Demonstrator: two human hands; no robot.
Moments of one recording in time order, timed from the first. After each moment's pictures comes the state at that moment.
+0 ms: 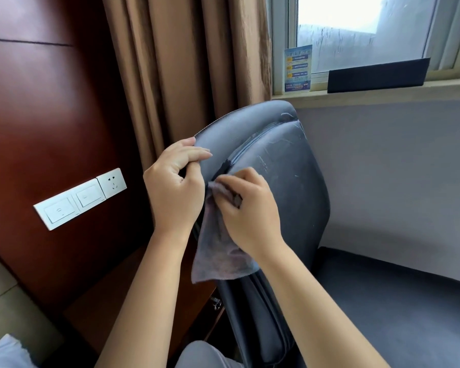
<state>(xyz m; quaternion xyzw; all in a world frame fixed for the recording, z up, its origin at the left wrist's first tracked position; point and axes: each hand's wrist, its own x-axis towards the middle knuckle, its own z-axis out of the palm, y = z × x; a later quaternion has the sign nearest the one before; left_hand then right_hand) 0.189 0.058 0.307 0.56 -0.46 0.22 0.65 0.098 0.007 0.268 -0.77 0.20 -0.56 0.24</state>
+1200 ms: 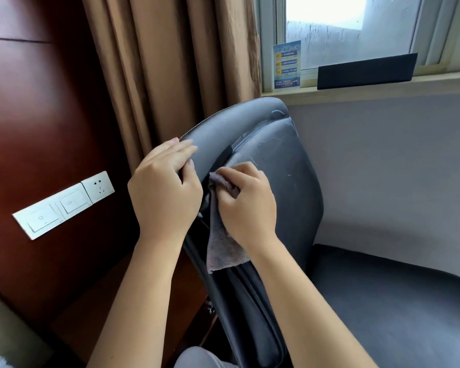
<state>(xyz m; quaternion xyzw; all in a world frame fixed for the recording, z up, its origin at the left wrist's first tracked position) 0.184 0.060 0.315 0.67 -0.46 0.33 0.48 0.104 -0.006 0.275 -0.74 0.30 -0.54 0.25</state>
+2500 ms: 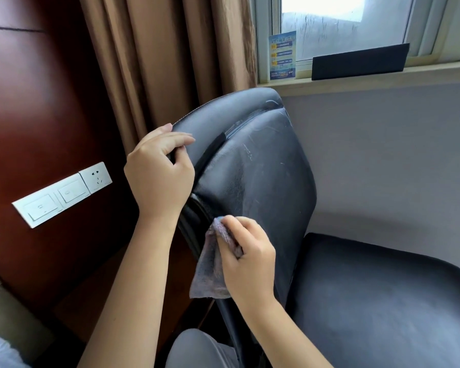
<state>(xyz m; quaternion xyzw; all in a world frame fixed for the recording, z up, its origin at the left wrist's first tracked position) 0.178 0.060 0.315 0.64 -0.44 0.30 0.55 0.078 0.040 0.184 -0.69 0.26 -0.63 0.24</state>
